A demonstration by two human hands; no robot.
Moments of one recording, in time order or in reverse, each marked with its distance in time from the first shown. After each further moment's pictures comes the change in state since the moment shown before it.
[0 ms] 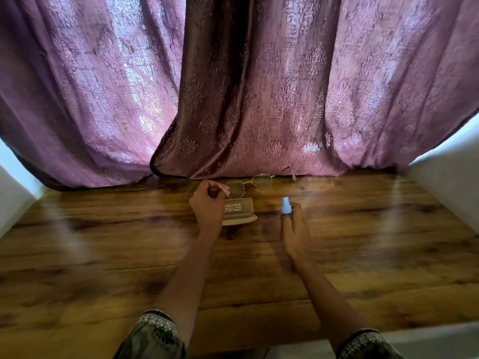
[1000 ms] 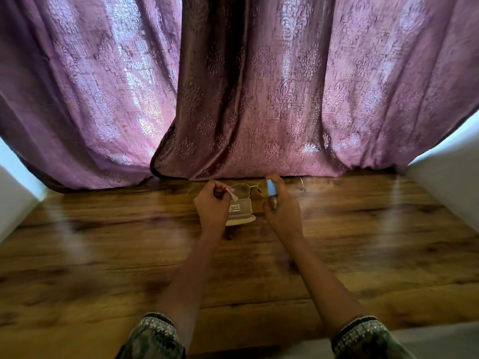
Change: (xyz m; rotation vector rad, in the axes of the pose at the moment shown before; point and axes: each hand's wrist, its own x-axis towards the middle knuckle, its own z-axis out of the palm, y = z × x) left_hand -0.007 0.002 0.008 0.101 -0.056 0.089; right_hand 0.027 -0.060 -0.008 -0.171 -0.084 -0.194
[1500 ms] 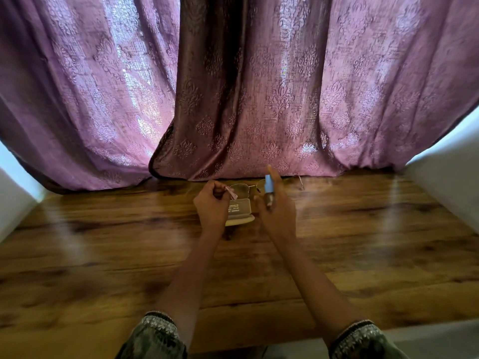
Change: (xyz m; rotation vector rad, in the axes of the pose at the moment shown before) left_hand 0.000 -0.002 0.003 -0.004 0.010 -0.004; right_hand -0.007 -0.014 0.004 0.126 0.104 -0.040
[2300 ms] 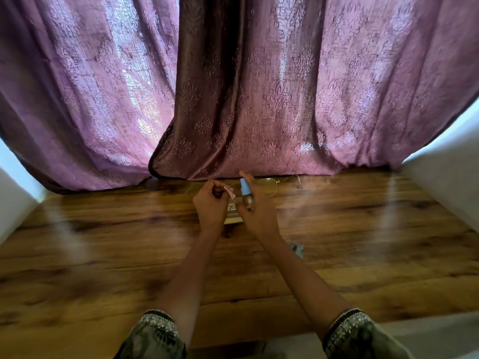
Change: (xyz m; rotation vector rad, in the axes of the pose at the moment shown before) left_hand -0.006 0.011 -0.007 -0.008 -0.030 -0.004; right_hand -0.007 -0.015 0.020 0.054 -0.216 0.069
